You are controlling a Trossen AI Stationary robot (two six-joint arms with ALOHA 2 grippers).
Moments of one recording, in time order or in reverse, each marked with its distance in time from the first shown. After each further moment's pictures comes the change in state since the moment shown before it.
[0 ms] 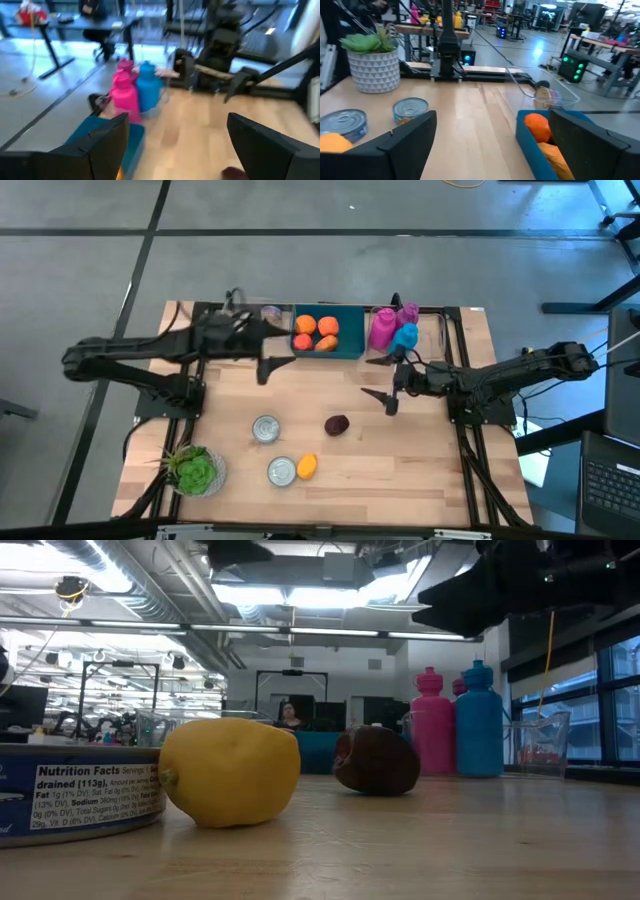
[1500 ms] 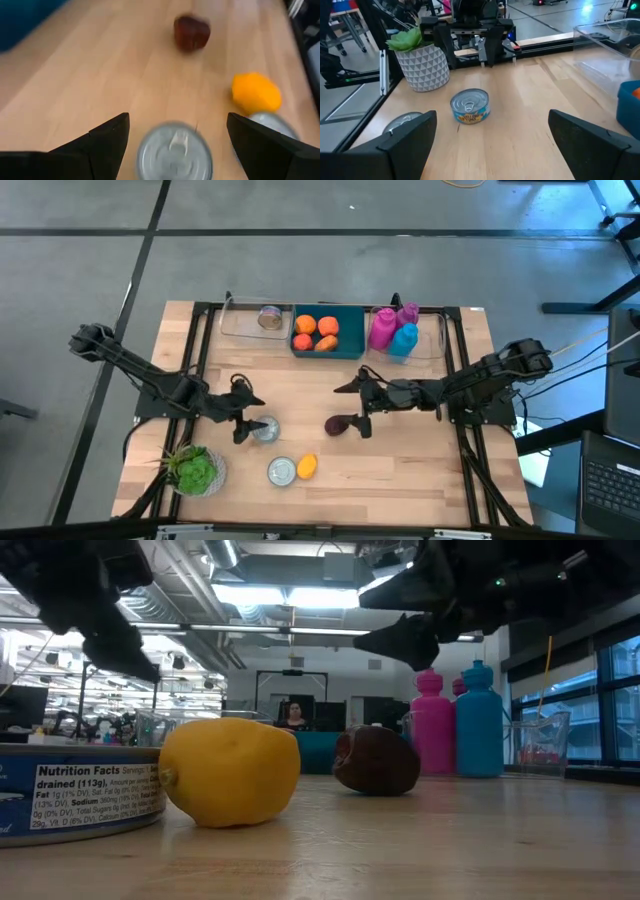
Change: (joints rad) left arm -0.592 -0.110 -0.494 -0.072 -0.274 -0.596; right arm 0.094 0.487 0.204 0.182 -0.110 0.302
